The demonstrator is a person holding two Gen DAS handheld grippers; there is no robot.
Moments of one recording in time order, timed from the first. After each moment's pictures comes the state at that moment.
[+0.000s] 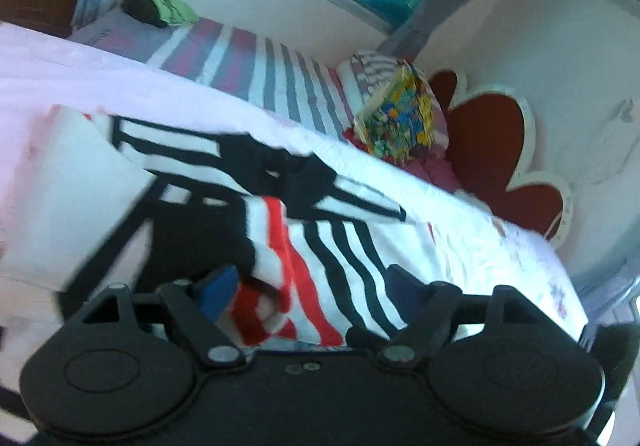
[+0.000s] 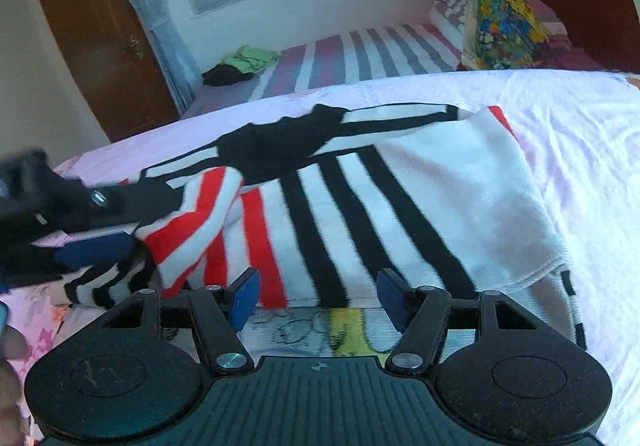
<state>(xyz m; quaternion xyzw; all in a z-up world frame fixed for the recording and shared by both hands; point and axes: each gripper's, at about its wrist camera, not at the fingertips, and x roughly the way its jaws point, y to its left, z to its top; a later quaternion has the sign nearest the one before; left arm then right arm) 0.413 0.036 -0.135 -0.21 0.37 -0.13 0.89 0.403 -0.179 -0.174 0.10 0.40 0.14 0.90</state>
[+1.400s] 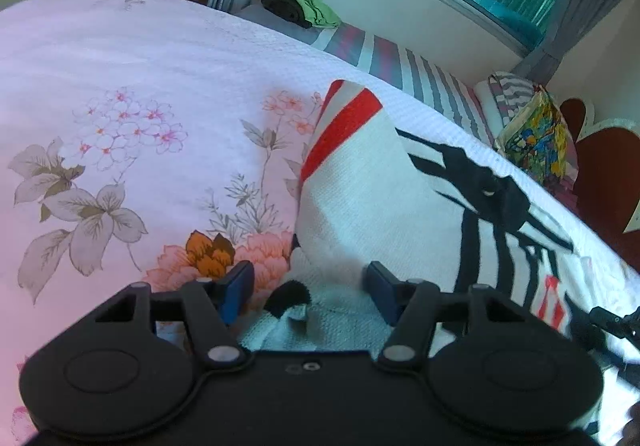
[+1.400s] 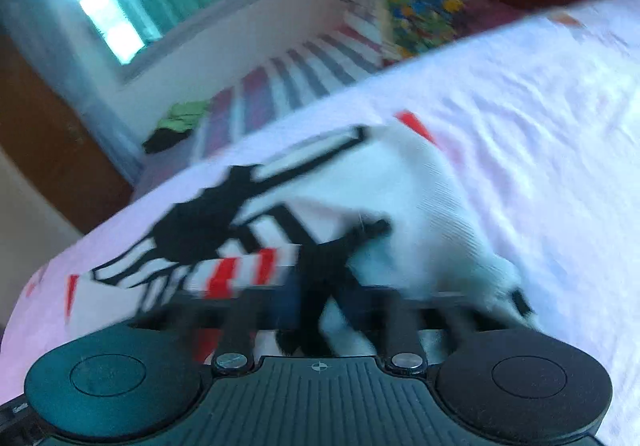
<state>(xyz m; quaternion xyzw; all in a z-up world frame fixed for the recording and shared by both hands) 0.415 0.129 -0.191 -0.20 0.41 0.06 0.89 0.445 -0.255 -0.184 0.25 0.39 0.00 0.89</state>
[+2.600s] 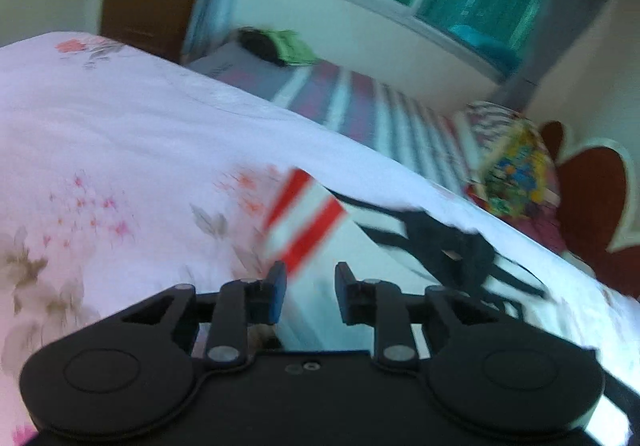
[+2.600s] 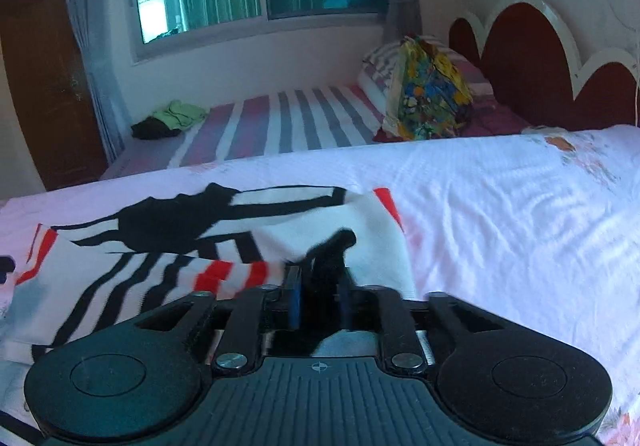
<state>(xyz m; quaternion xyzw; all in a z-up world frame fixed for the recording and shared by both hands) 0.432 0.112 -0.154 -0.19 0.36 0.03 0.92 0.421 -0.231 -0.162 0.06 0.32 0.01 0.95</state>
